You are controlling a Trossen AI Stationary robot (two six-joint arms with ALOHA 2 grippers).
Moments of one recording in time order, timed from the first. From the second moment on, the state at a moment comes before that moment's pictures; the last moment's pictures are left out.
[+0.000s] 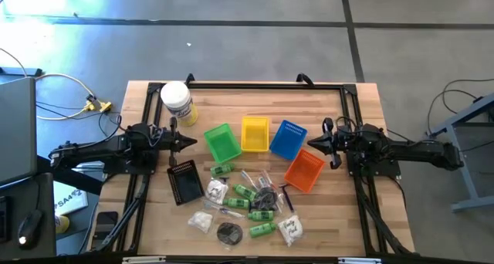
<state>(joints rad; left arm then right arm) 0.17 0.06 0.05 -0.04 0.07 0.12 -0.16 0.26 0.01 0.35 -0.19 0.21</state>
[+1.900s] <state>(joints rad) 0.17 0.06 0.05 0.05 0.07 0.10 -0.04 0.38 0.03 0.42 -0.08 0.21</state>
